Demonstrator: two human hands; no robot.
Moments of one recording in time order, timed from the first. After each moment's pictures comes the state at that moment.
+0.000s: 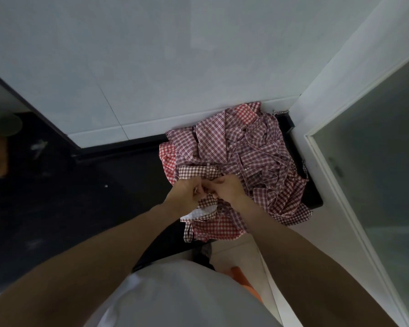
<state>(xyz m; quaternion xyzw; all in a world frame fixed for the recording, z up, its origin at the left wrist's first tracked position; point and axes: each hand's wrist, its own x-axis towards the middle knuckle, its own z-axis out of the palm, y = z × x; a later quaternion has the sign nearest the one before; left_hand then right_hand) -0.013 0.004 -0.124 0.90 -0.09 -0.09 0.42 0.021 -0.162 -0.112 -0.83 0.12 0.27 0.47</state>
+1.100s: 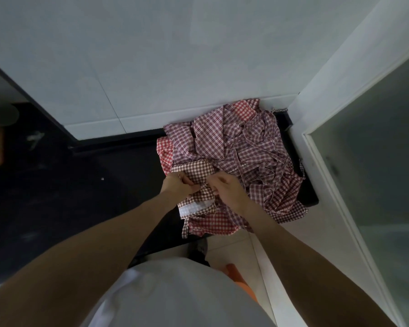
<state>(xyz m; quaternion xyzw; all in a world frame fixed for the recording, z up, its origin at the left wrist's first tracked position) -0.007 -0.002 -0.120 0.78 0.25 -0.22 0.53 -0.007 -0.178 -0.090 -0.77 0.01 0.28 0.57</state>
